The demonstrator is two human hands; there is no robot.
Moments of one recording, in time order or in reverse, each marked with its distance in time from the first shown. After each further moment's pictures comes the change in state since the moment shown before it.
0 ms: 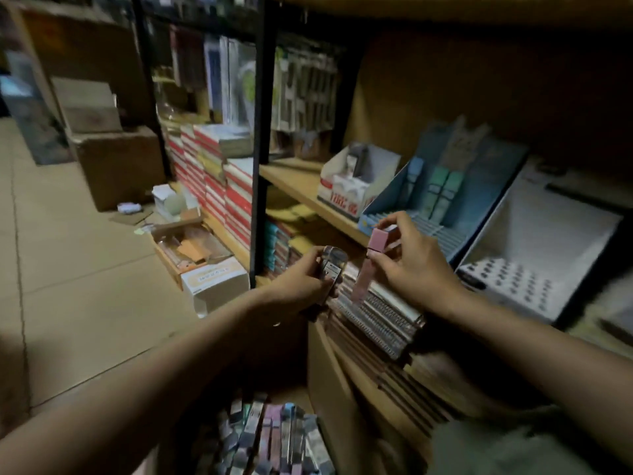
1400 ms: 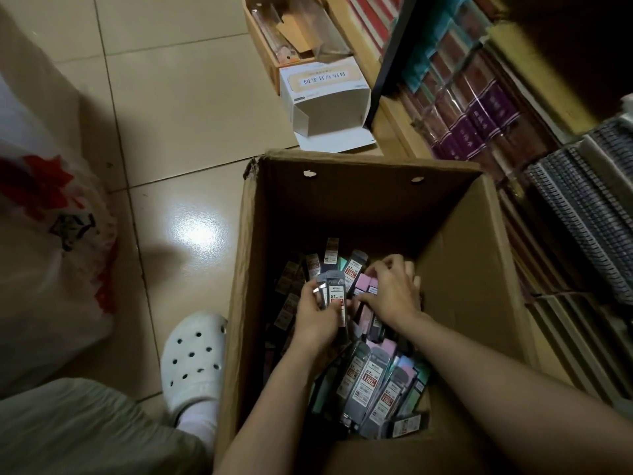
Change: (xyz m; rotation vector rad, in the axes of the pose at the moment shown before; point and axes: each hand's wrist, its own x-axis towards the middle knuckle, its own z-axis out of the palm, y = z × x) left_hand -0.106 -0.323 -0.001 -0.593 0.778 -0.658; right_hand -0.127 0.106 0.382 -0.337 -0.751 0.265
